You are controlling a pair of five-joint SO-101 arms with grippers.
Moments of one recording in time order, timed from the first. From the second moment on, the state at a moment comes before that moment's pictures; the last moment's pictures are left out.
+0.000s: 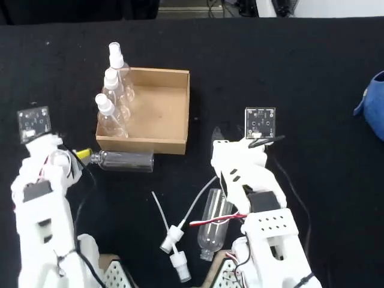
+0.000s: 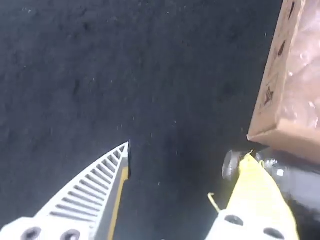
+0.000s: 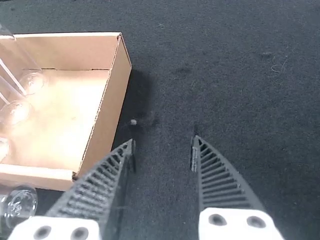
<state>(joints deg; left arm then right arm) -28.5 -48.8 70.3 32.0 -11.6 -8.8 -59.4 81.4 18.5 -9.5</state>
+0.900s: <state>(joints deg) -25.8 -26.2 54.9 49.5 -11.6 -8.8 -59.4 81.4 18.5 -9.5</state>
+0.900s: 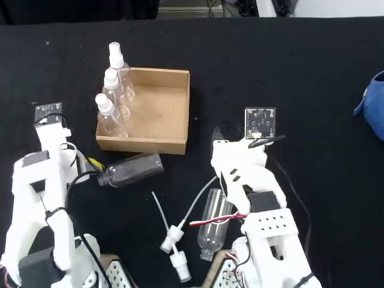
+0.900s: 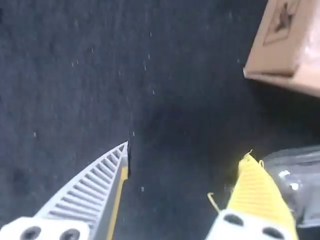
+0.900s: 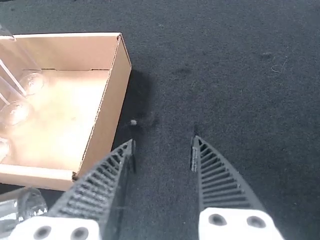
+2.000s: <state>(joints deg) -3.5 -42.7 45.7 77.2 -31.5 -8.8 -59.4 81.4 18.5 -9.5</state>
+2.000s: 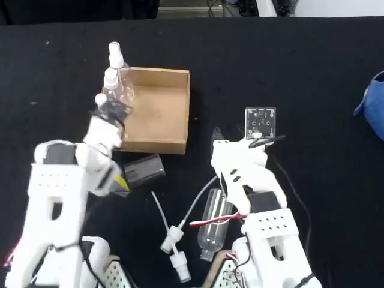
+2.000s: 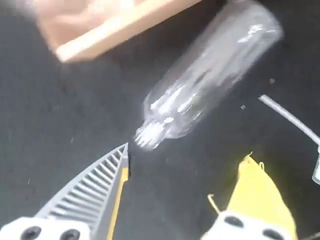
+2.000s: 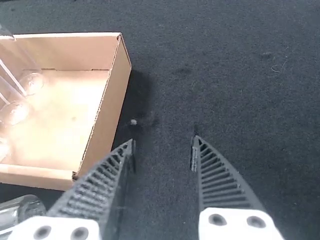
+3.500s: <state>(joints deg) 1.9 -27.4 60.9 47.9 -32.0 -8.8 -59.4 81.4 18.5 -9.5</state>
